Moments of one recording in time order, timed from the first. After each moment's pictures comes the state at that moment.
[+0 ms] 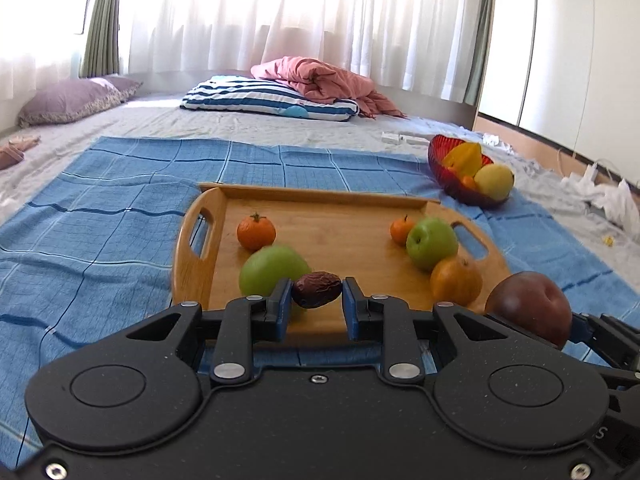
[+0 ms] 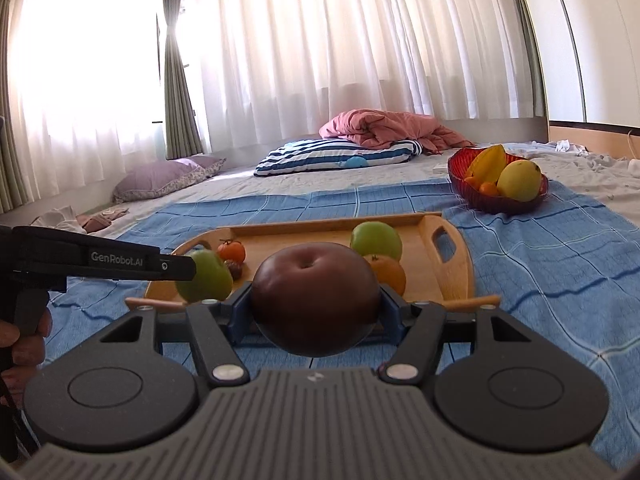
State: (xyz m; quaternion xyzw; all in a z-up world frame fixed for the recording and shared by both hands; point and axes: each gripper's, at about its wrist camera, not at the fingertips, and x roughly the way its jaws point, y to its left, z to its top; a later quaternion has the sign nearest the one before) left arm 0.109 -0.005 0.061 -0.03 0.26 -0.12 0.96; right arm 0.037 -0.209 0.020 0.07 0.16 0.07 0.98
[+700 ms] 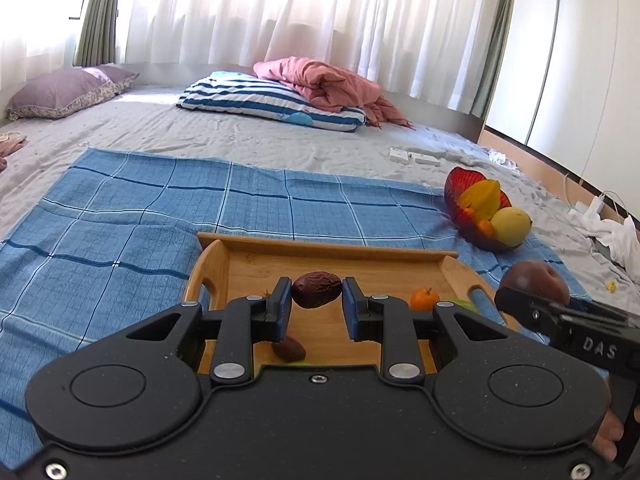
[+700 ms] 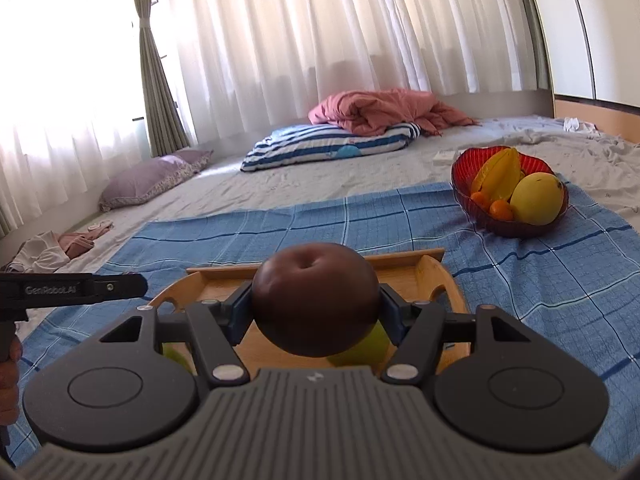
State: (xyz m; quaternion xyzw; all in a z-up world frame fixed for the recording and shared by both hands) left arm 0.208 0.011 0.107 -0.06 0.28 -0.12 0.95; right arm 0.155 -0.247 0.069 0.10 0.21 0.07 0.97
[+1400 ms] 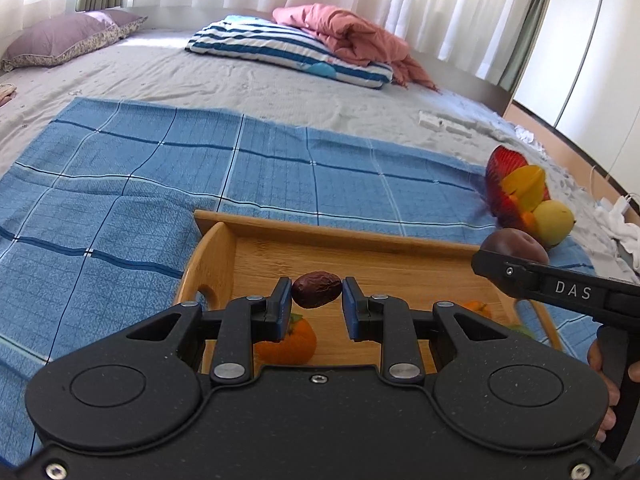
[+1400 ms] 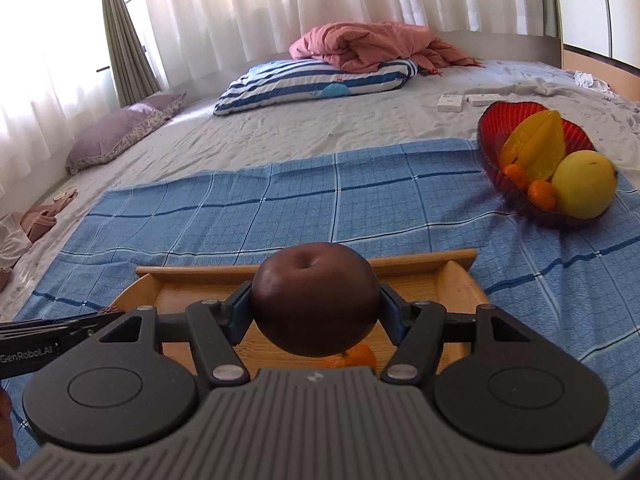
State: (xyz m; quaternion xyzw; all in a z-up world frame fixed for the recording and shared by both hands) left arm 0.310 0.016 0.065 -0.08 0.36 -0.11 0.92; right arm 0.289 -0.230 0.056 0.10 0.32 0.05 0.94
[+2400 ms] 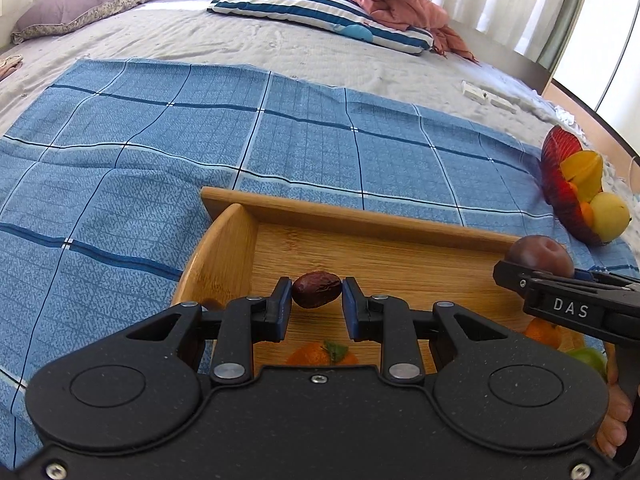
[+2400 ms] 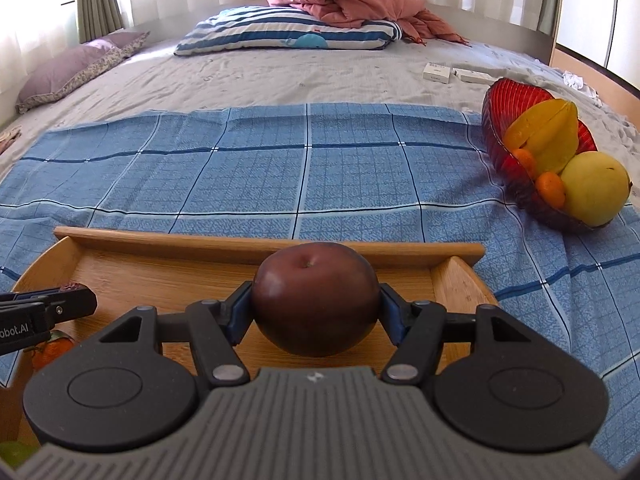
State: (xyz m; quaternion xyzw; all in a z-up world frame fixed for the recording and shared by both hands) left arm 0.373 0.014 0.019 -0.08 0.41 -0.07 0.91; right arm 0.342 -0.209 0.020 0.02 0.38 -0.01 0.92
